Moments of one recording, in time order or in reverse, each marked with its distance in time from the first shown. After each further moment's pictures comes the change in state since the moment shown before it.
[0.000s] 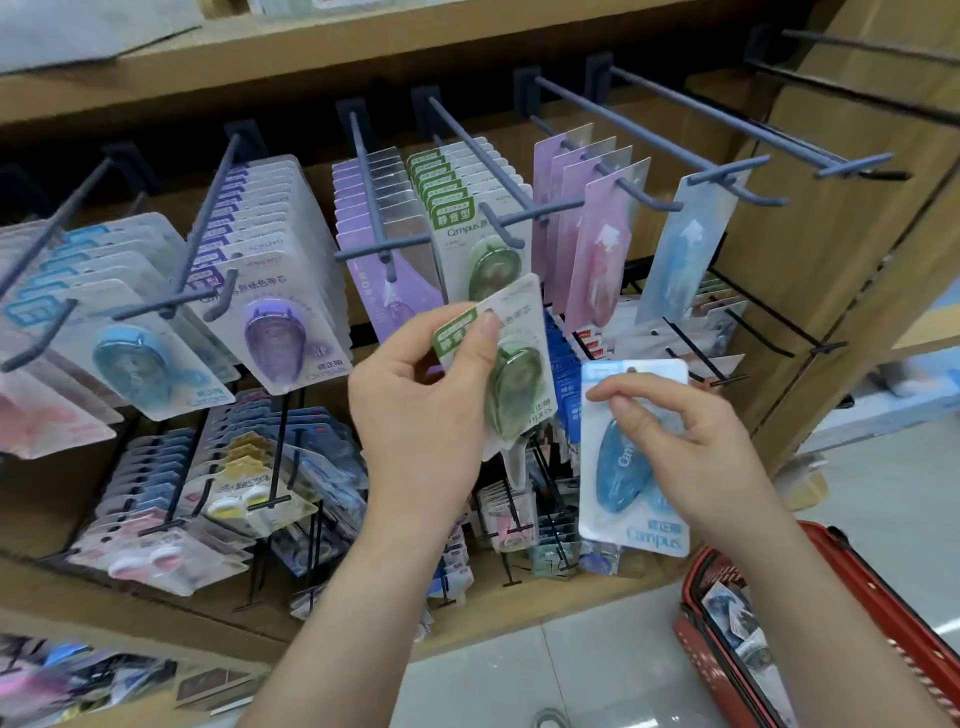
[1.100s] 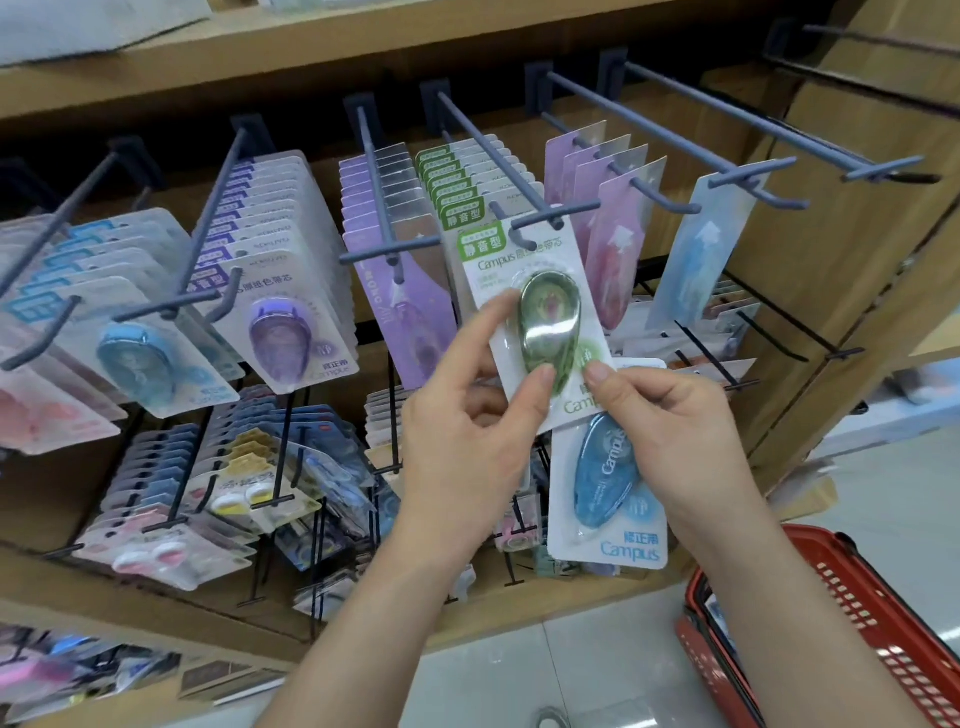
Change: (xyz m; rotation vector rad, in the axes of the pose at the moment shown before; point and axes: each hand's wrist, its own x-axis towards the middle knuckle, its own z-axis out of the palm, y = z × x) left_hand -0.012 -0.010 0.004 0.064 -0.208 0.002; right_hand 0.017 -0.002 0.025 0.331 0.072 0.097
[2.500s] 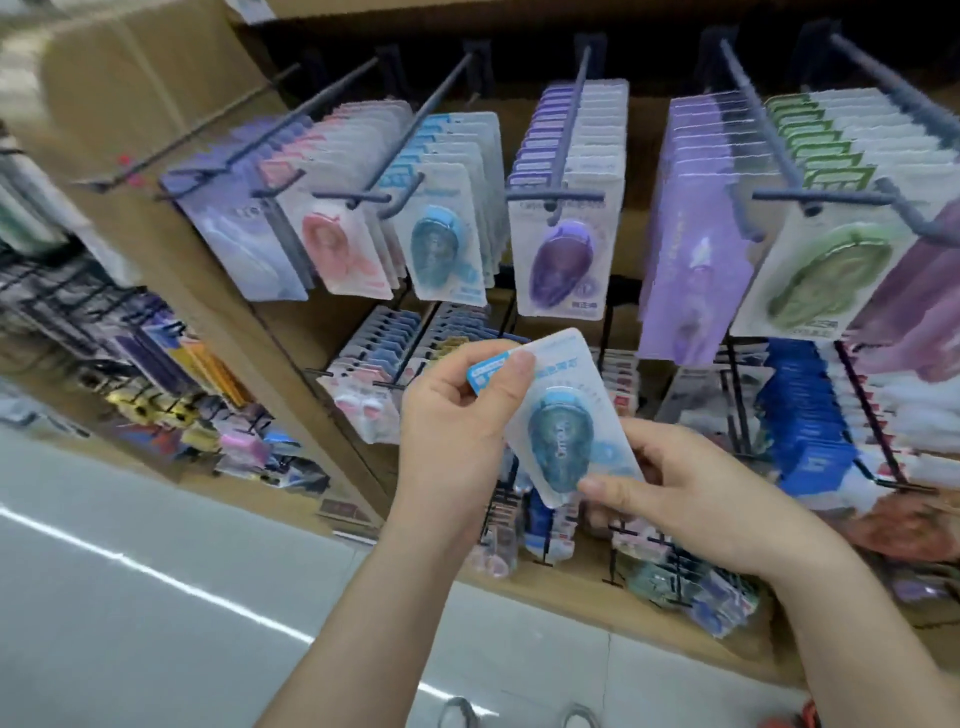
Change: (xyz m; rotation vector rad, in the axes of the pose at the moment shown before) left_hand -0.042 -0.004 -0.117 -0.242 0.533 -0.348; right_hand 0.001 0.005 0.099 -0.477 -1.011 0.061
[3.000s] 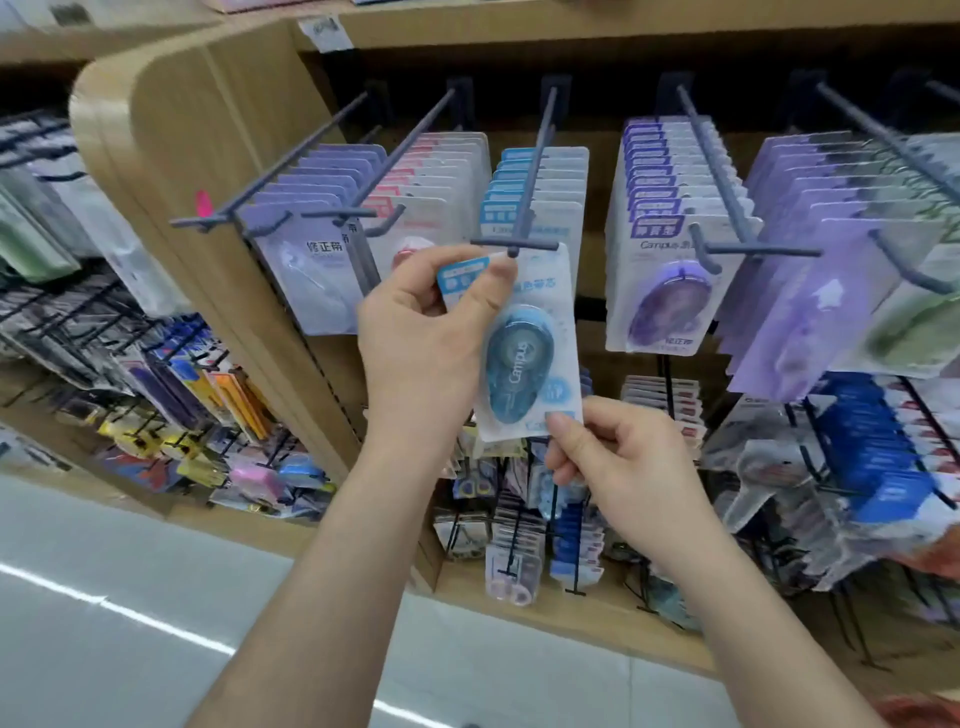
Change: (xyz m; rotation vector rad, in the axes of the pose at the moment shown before) left_hand 0.082 0.063 -0.068 0.103 0.044 0.347; right_hand 0.077 -0.060 0.086 0.137 0.452 -0.075
